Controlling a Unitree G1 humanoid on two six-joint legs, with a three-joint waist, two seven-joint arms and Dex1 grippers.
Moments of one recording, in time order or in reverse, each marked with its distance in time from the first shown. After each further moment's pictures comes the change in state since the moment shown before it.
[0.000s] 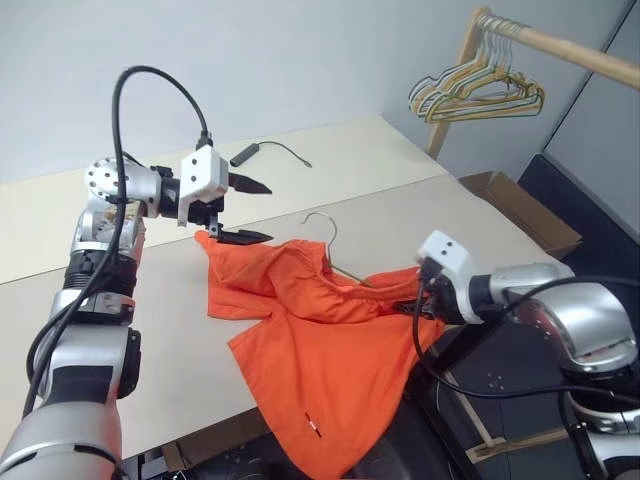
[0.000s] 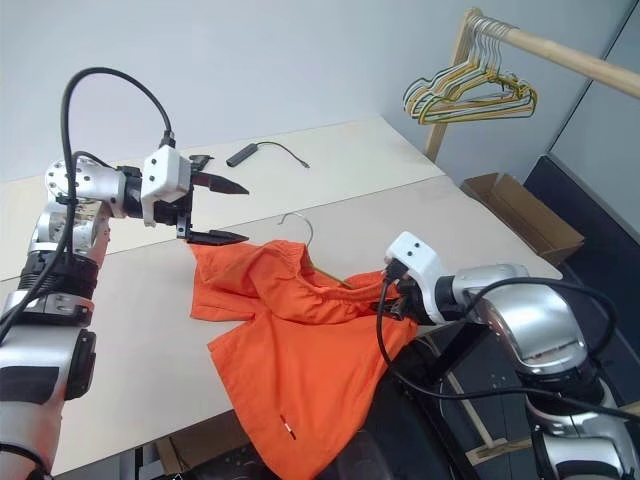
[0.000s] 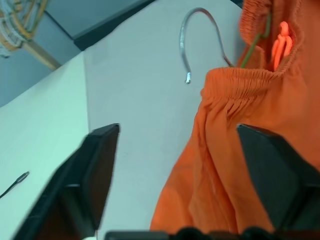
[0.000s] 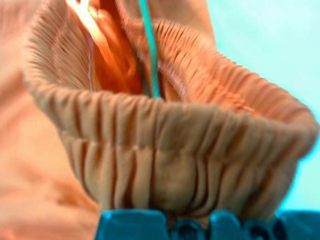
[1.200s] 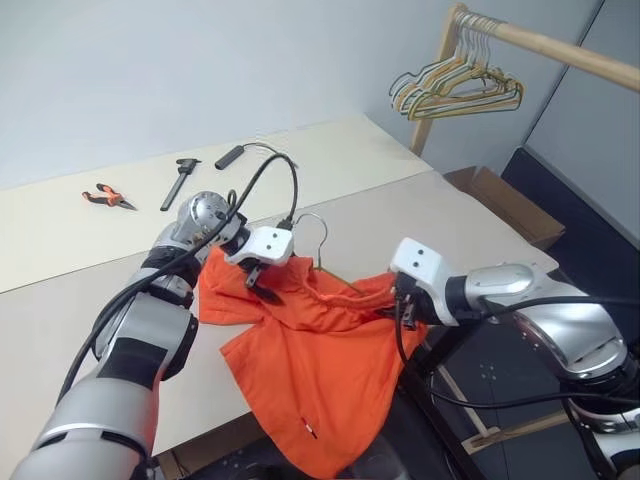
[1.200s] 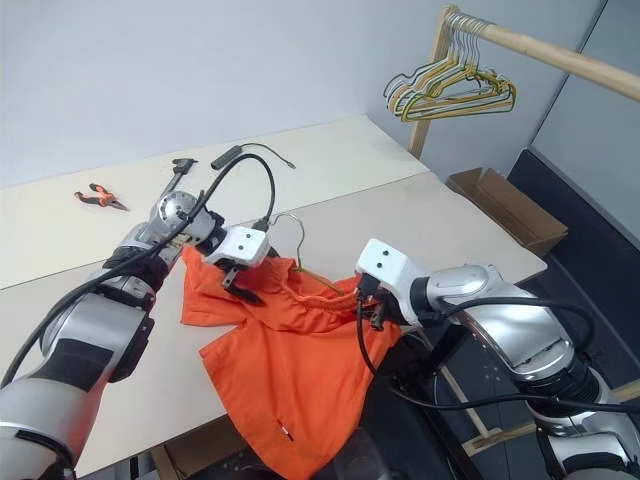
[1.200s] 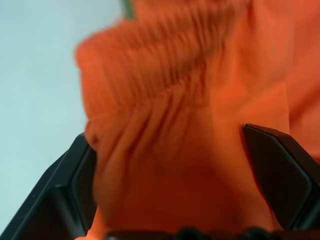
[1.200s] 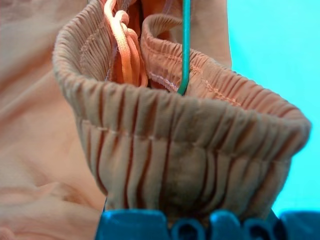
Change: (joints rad) left arm -0.169 -0.219 -0.316 0.557 0.394 -0.448 -0.065; right arm -0.086 -0.100 0.258 -0.040 0.021 -0.205 -0.073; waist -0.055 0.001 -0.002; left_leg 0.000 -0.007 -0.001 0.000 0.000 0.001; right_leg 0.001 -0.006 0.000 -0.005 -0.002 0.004
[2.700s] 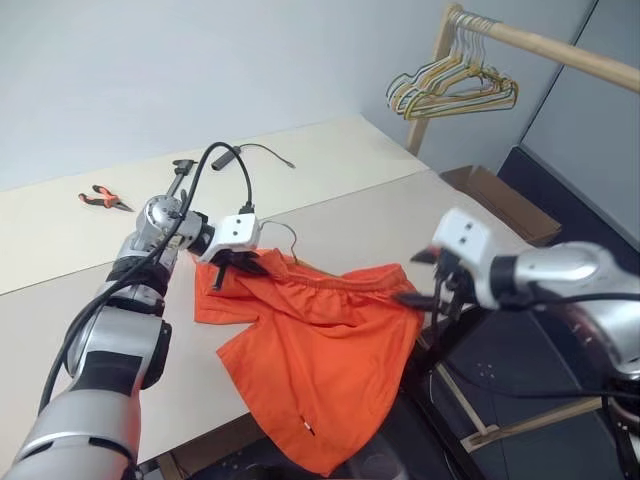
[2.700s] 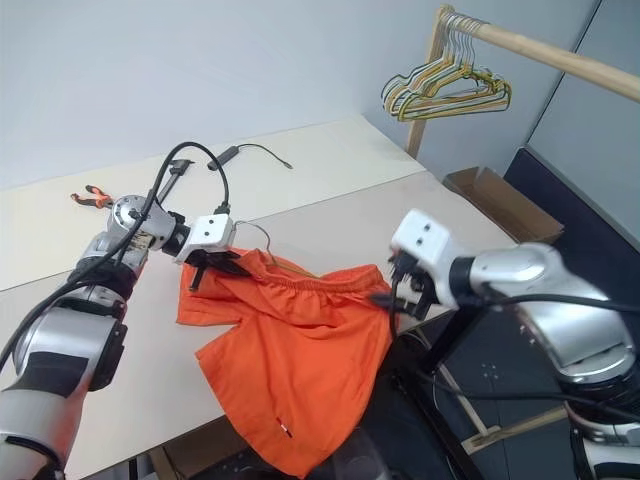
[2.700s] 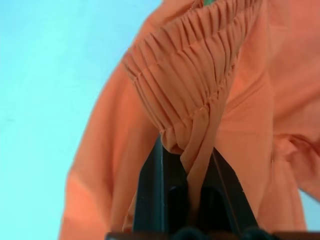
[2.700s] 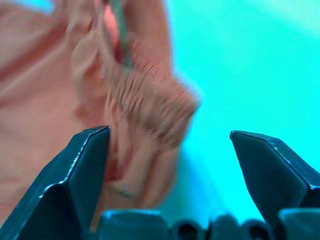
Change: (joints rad) left arm 0.071 0.109 0.152 -0.067 -0.083 0.147 0.026; right arm -0.036 -0.117 -0.260 0.003 0.069 -0.080 0.029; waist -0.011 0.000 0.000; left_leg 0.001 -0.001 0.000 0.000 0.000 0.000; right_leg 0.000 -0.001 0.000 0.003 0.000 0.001
